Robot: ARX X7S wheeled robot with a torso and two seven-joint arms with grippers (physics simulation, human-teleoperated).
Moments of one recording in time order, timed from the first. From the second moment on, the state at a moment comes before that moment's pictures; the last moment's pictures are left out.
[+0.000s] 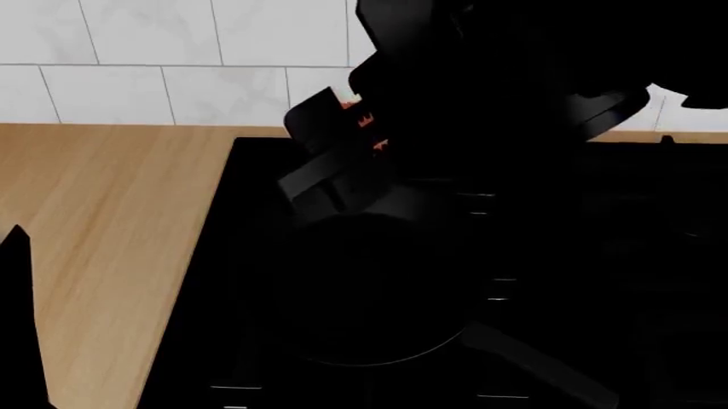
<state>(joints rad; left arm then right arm) -0.74 -0.35 -0.37 1.05 -2.13 -1.39 -1.57 2.20 0.47 -1.66 0.30 2.00 1.08 0.23</state>
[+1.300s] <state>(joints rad) -0.74 -0.35 -0.36 1.05 -2.15 -1.44 -1.57 2.01 0.37 -1.71 0.39 1.82 1.03 0.13</state>
